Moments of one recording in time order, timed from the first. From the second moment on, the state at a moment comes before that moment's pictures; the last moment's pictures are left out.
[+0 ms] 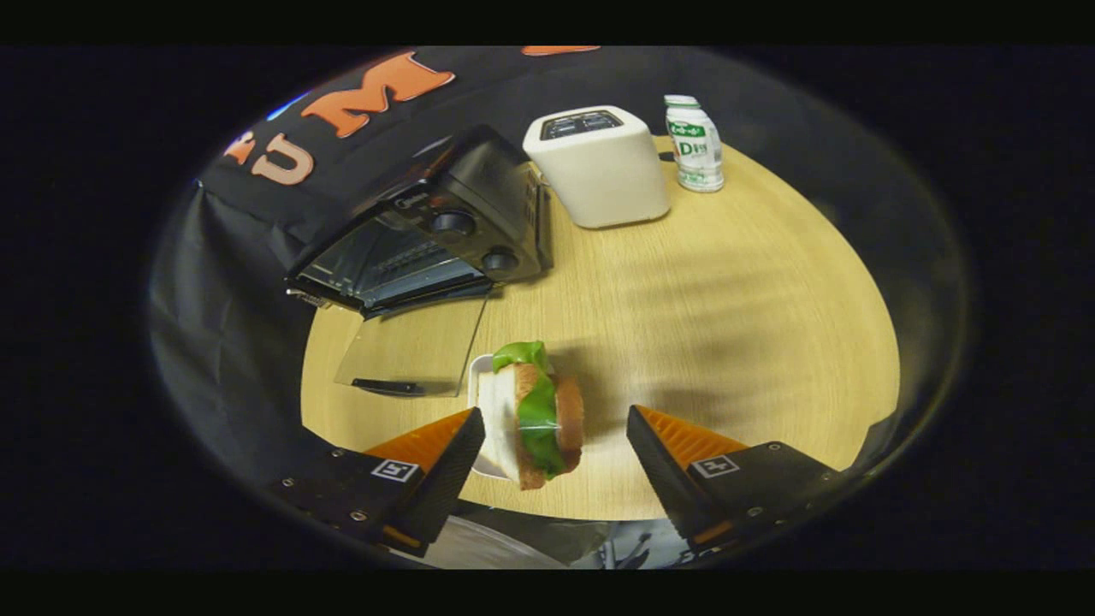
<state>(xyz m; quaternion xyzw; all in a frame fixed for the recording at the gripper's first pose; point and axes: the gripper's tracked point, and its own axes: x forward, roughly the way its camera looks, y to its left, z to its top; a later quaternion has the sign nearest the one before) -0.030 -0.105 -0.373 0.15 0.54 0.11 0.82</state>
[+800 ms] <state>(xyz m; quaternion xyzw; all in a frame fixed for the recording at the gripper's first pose) -0.038 -0.093 -0.365 0.16 0.55 0.14 0.80</state>
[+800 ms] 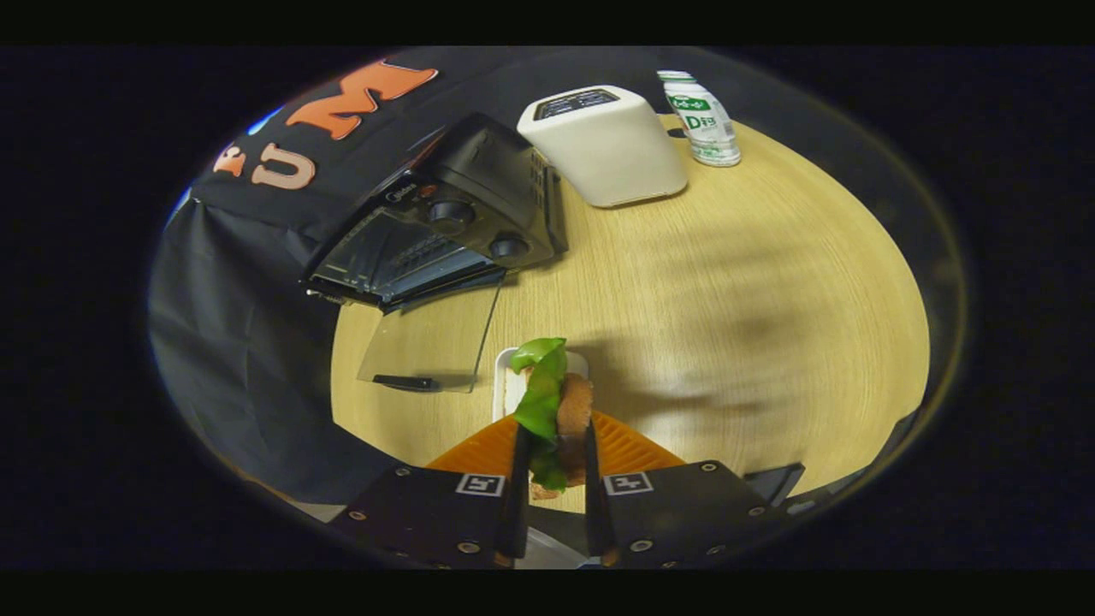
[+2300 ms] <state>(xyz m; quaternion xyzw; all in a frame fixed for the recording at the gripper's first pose) 0.050 0.077 -0.299 0.46 0.32 0.07 0.83</state>
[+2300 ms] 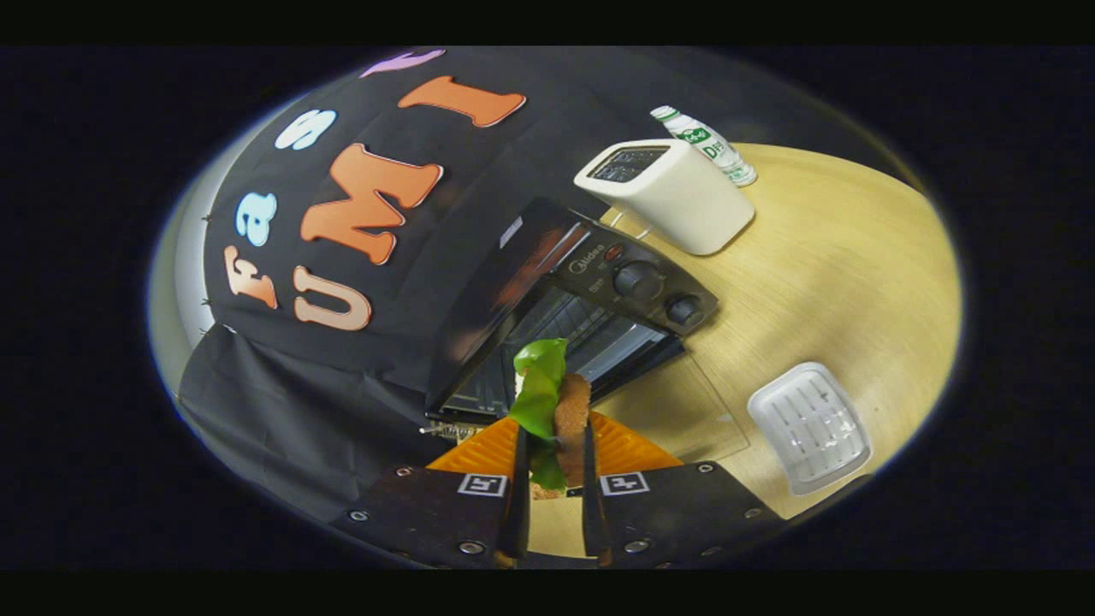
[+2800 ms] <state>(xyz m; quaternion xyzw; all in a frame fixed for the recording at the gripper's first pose) 0.126 0.097 -0.331 0.57 0.26 -0.02 0.78</state>
